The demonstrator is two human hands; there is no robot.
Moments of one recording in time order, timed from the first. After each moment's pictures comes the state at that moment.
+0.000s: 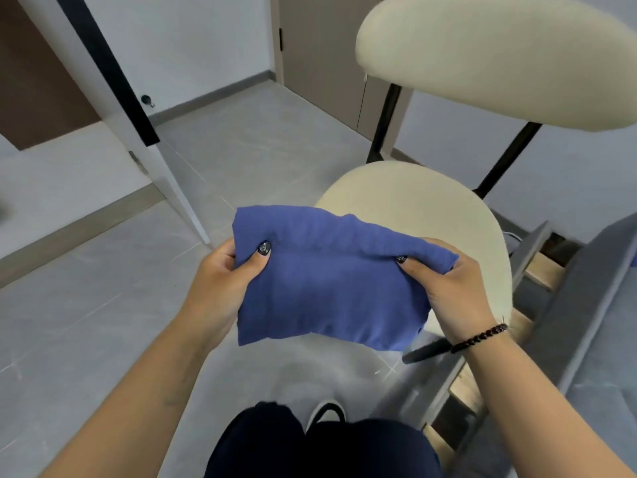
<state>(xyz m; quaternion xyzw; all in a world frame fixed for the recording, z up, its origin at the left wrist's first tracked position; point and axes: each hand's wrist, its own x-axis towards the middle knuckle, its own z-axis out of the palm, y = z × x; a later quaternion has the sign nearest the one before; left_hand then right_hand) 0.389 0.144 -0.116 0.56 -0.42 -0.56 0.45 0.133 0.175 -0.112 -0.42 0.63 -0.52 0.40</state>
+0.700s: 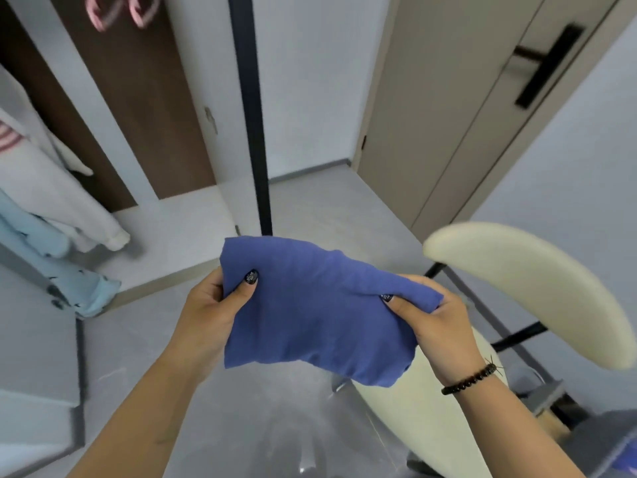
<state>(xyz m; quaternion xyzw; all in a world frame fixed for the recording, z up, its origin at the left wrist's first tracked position) 0.530 0.091 0.204 0.63 -0.35 -0.47 0.52 0.272 0.061 0.226 -0.53 0.57 -0.42 0.47</state>
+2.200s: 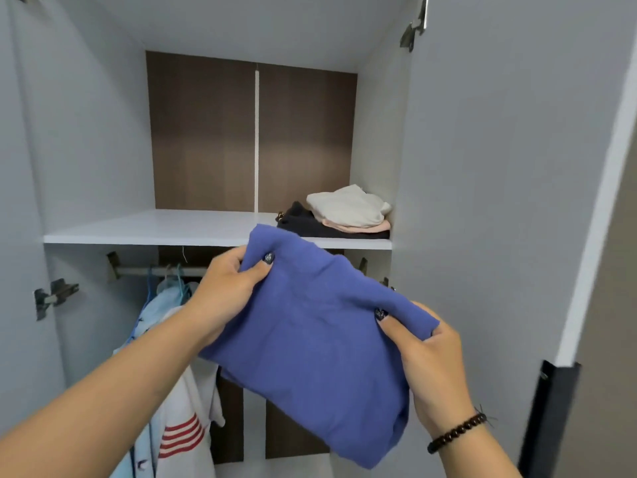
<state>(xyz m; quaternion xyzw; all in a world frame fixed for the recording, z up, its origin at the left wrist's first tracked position) 0.900 -0.140 0.577 0.63 -0.44 -0.13 0.63 0.683 -0.209 0.531 -0.59 0.28 -0.57 0.51</state>
